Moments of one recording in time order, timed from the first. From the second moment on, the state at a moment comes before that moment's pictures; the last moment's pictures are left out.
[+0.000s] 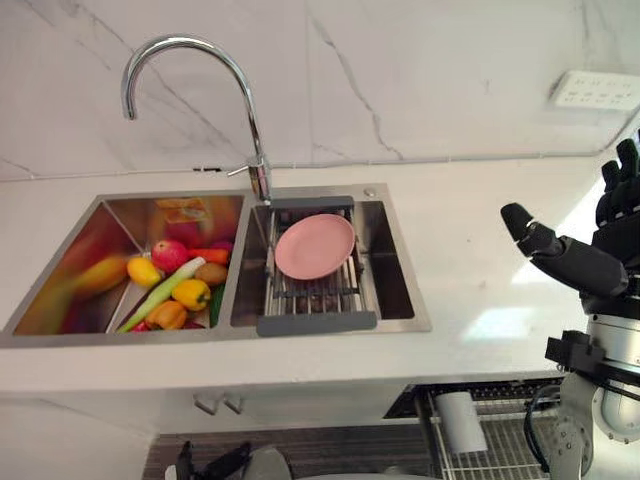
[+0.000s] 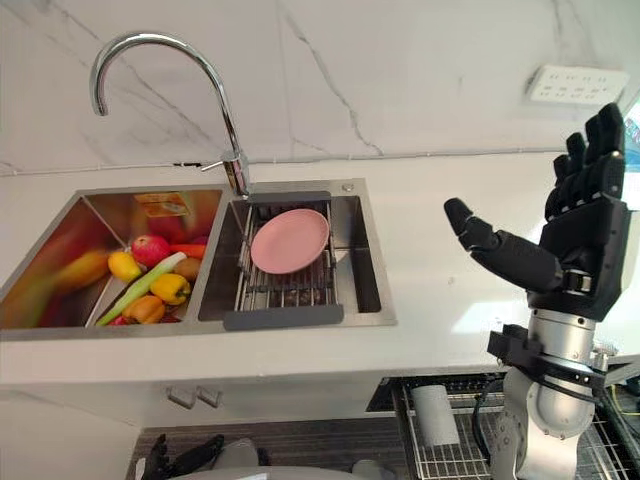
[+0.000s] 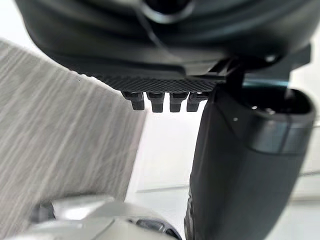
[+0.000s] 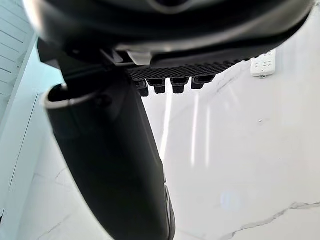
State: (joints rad) left arm 0.27 0.01 0.29 0.92 0.08 -0.23 0.28; right arm 0.16 -0.15 -0.43 -0.51 0.38 -0.22 0.05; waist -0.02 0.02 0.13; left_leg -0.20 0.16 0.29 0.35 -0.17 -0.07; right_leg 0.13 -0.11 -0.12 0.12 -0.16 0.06
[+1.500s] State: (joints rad) left arm 0.18 0.21 0.15 1.10 0.06 0.06 -0.05; right arm 0.02 -0.36 -0.06 -0.34 -0.34 -0.16 0.28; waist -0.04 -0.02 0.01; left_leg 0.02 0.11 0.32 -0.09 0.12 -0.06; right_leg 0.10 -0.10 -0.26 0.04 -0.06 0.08
